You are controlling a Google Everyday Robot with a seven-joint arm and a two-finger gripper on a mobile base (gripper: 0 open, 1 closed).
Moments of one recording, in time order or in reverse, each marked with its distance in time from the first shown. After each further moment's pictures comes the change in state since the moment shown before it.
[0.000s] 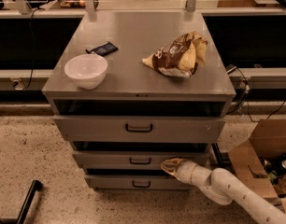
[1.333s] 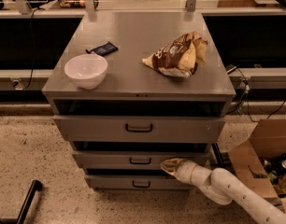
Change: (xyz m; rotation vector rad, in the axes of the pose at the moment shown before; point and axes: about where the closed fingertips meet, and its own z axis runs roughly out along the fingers) arm 0.000 0.000 0.000 -0.001 -0.001 0.000
